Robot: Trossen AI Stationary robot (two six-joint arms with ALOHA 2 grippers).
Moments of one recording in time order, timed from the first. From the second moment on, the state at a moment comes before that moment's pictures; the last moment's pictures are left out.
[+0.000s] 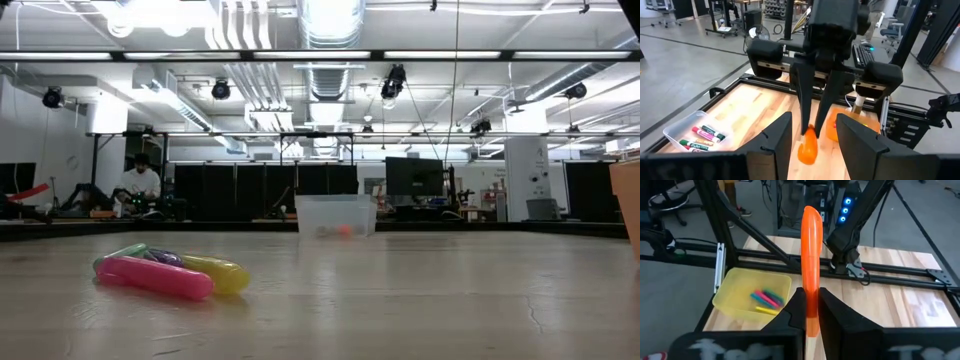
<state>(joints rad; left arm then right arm) -0.91 1.09 1.38 -0.73 -1.09 -0.58 0.22 2.08 2.33 -0.71 0.10 0.04</state>
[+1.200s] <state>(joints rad) -0.91 1.12 1.37 -0.71 -1.05 -0.70 0.24 2.08 2.33 -0.63 0.10 0.04</state>
